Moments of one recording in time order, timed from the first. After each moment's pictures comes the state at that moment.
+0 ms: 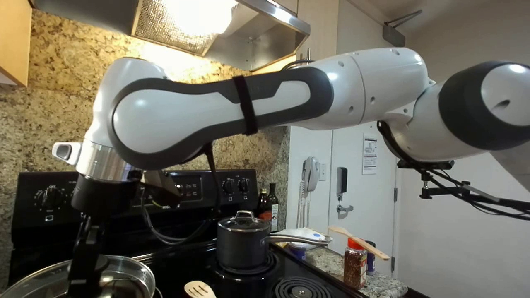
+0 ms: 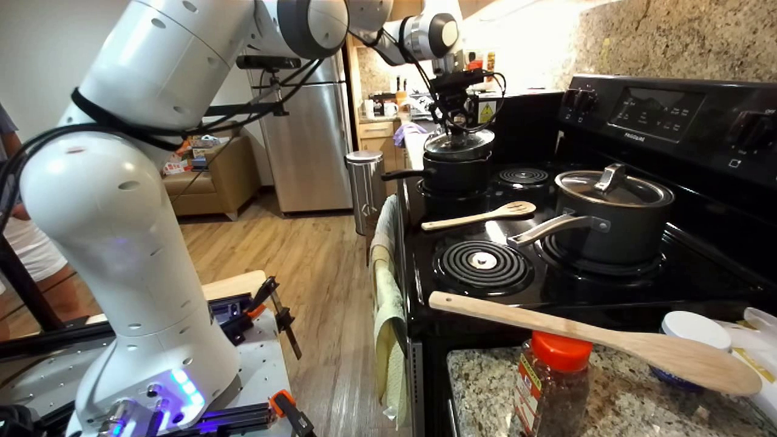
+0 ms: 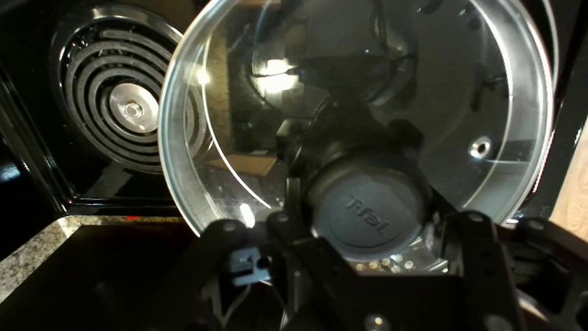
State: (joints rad) arm 0.24 0.74 0.26 -1.11 -0.23 2.10 -0.51
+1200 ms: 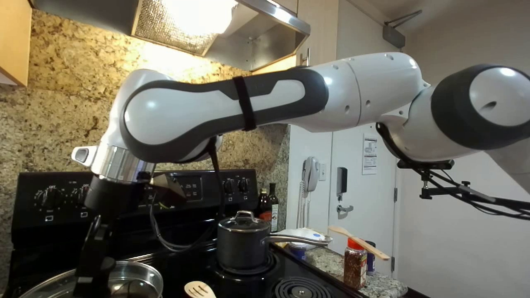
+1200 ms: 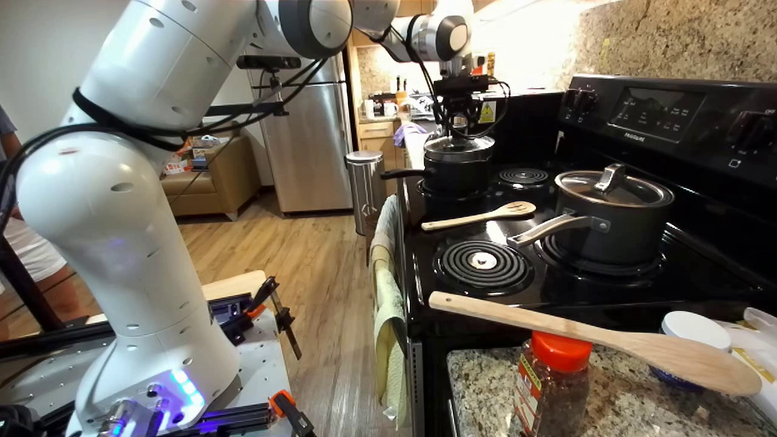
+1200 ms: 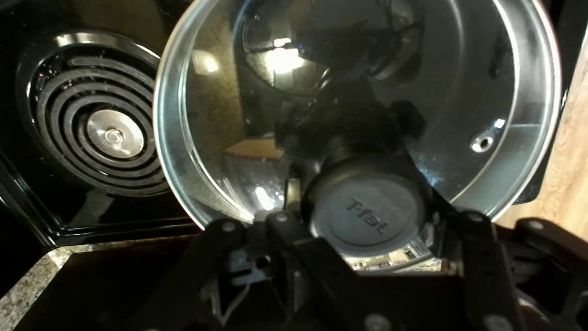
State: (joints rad) arm 0.20 0.74 0.27 -1.12 -0.13 2.09 -0.51
